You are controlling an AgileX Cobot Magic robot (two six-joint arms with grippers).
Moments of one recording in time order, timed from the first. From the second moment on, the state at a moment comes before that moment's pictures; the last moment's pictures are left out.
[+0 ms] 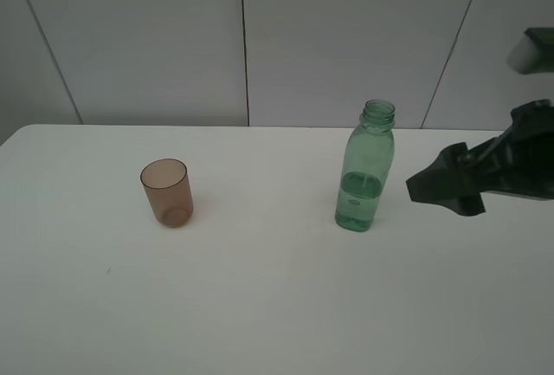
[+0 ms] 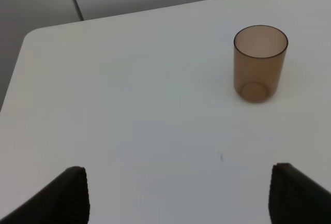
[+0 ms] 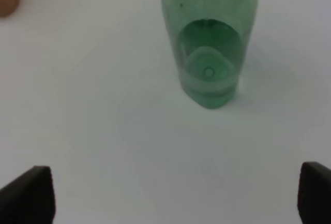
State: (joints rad) left arm 0.06 -0.01 -0.51 -0.19 1.09 0.24; right arm 0.45 1.01 -0.67 0.09 0.59 -0.10
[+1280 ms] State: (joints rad) left arm 0.06 -0.01 -0.51 -0.19 1.09 0.24; right arm 0.52 1.53 -0.35 0.07 -0.67 -0.10
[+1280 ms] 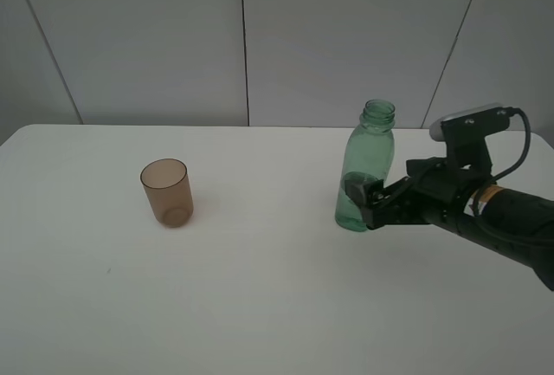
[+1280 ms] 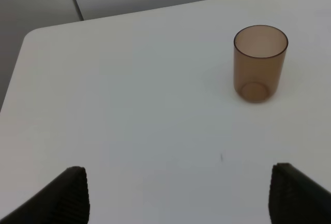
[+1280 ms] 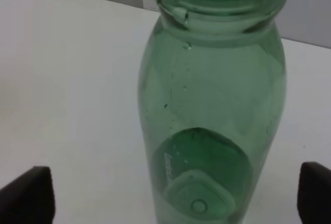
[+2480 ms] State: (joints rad) left arm 0.06 -0.01 -0.51 -0.19 1.09 0.24; right arm 0.52 1.77 -0.53 0.20 -0.77 -0.02
